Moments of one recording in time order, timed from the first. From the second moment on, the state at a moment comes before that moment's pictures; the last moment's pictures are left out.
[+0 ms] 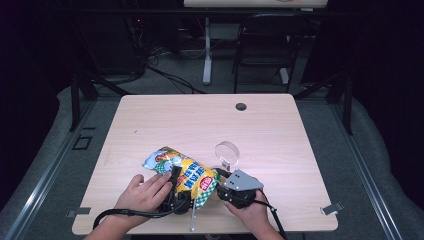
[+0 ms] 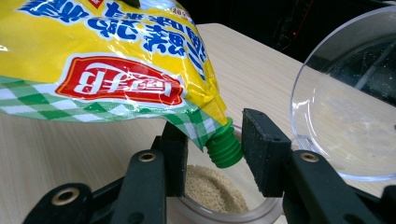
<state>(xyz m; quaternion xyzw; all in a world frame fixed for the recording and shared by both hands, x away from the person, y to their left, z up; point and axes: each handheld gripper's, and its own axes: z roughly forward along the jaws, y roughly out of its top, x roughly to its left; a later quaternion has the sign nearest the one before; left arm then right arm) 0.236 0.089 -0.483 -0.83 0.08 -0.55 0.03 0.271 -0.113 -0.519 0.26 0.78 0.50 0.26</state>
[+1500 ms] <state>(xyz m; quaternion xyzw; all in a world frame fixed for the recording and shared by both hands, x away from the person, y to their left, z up) 0.238 0.106 -0.482 -0.86 -0.01 -0.51 -0.07 0.272 -0.118 -0.518 0.27 0.77 0.51 0.27</state>
